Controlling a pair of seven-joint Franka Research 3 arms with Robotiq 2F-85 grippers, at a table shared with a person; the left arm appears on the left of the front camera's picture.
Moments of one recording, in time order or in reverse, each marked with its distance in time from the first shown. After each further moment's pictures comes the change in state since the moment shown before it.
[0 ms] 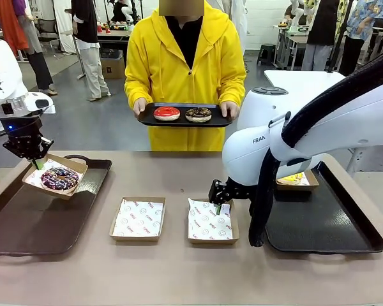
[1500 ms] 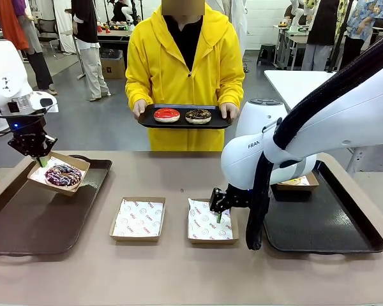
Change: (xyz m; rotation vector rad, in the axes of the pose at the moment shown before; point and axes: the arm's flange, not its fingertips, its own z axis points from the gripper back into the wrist) left arm 0.027 0.001 -0.007 -0.001 0.009 0.015; right arm 0.004 -0.005 -0.029 -0.008 0.069 -0.026
